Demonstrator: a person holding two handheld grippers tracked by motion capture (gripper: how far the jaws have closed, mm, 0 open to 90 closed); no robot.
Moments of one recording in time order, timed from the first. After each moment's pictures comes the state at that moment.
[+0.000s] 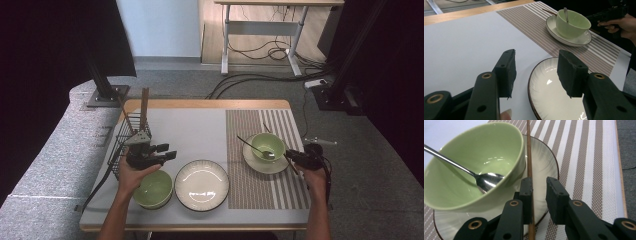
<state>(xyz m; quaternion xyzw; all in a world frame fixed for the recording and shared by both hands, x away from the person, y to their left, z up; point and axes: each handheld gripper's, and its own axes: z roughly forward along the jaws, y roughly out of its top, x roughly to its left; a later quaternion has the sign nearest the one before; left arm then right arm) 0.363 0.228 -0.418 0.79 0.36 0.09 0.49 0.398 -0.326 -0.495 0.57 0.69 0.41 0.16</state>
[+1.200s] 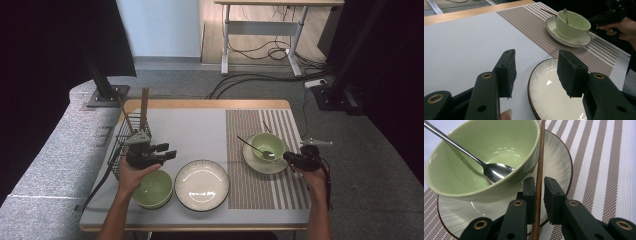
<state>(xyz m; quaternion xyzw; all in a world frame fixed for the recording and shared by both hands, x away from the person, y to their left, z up) 0.363 0.228 -0.417 0.79 0.36 0.09 0.49 0.399 -0.321 -0.500 0.53 0.72 0.41 0.16</state>
